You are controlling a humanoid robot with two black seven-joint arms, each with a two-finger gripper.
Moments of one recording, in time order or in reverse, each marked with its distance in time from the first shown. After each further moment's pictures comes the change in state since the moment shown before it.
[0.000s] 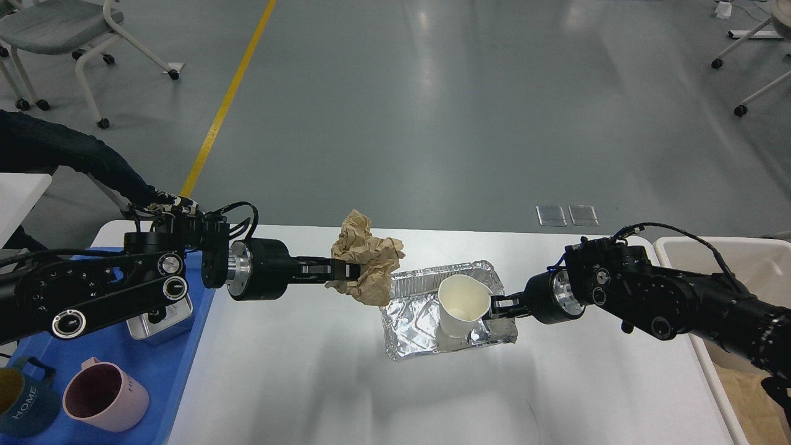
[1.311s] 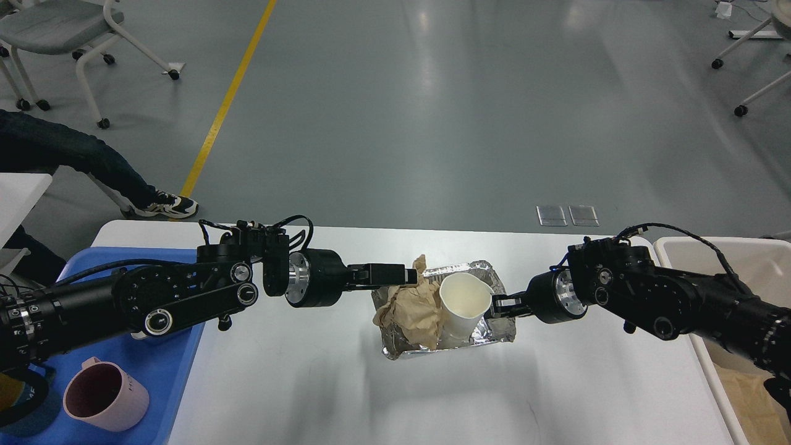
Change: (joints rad) left arm 0.009 -0.218 0.017 0.179 -0.072 0.052 0.002; right arm -0.003 -0.008 0.004 -0.001 0.003 -0.002 0.001
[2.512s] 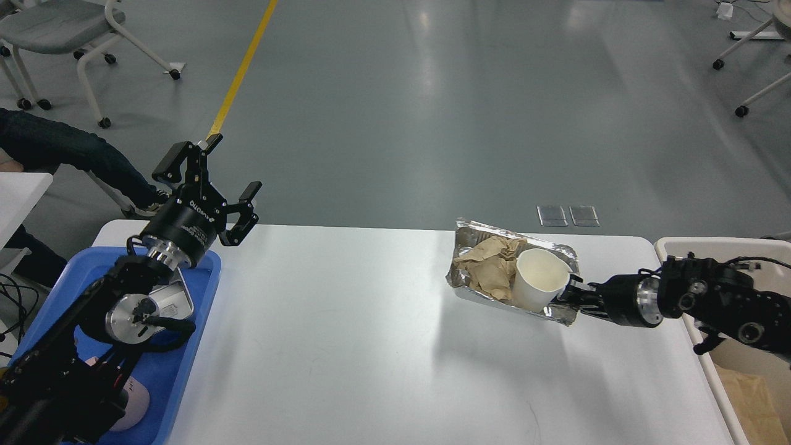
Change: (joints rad) left arm 0.728 -0.103 -1.206 -0.031 -0.533 0.068 -0.035; right arm -0.119 -0.269 0.014 0.013 0.404 -0.117 0.007
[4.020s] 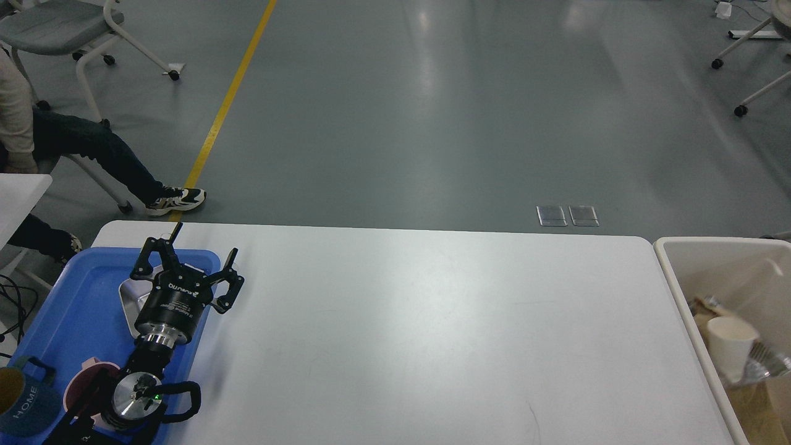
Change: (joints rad) left arm 0.140 -0.193 -0.224 0.276 -0.111 -0.252 -0.033; right arm -0.308 -0.214 0.013 -0.501 0.753 -0.021 -0.008
